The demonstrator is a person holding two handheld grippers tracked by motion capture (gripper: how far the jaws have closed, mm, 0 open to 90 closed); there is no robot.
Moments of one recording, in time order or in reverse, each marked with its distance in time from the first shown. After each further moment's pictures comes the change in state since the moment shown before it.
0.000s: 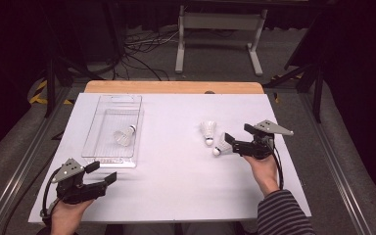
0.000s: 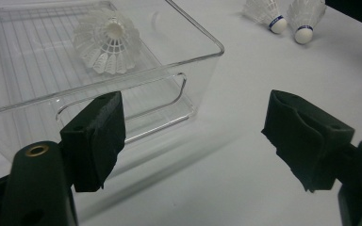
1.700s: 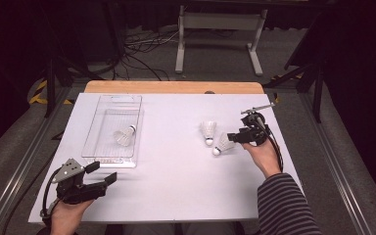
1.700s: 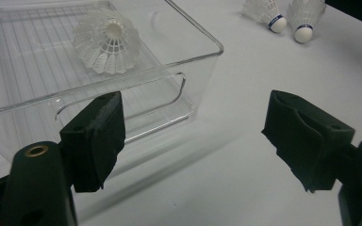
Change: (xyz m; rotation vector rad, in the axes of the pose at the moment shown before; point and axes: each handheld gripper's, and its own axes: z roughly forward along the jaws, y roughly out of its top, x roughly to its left) left arm 0.000 0.000 0.000 0.000 -0.001 0.009; right arm -0.011 0.038 0.032 0.527 -0.067 0.004
